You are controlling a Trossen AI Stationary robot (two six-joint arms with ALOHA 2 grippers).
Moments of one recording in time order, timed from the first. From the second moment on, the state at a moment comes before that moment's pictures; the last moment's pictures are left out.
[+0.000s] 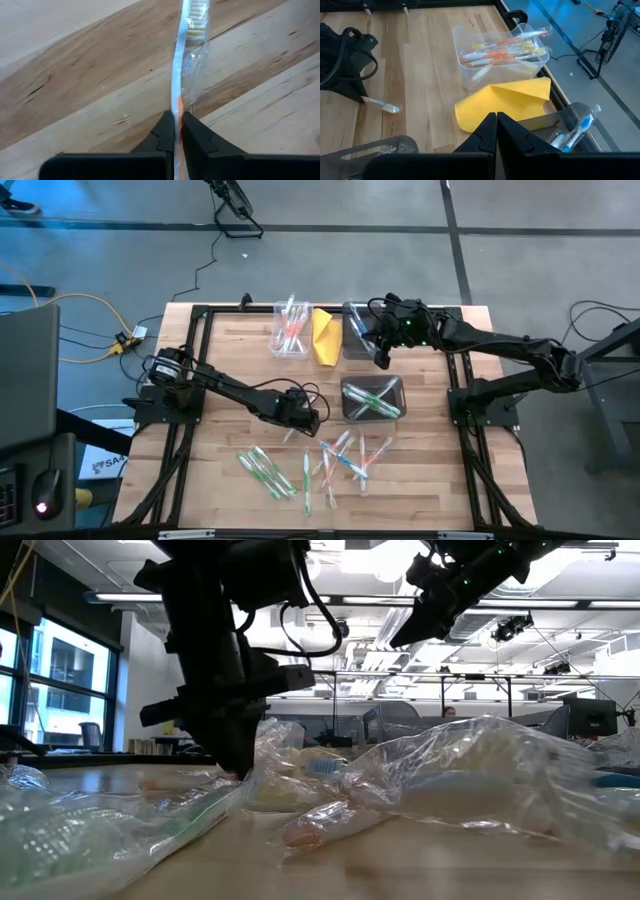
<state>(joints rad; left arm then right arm) -0.21 1.88 1.13 -0.53 -0.25 -1.29 -0.44 1.22 0.90 -0.24 -0.08 -0.16</state>
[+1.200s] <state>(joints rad) 0.03 1.45 1.13 -0.48 -0.47 -0.59 -0.44 1.22 0.90 -0.27 -0.08 -0.16</state>
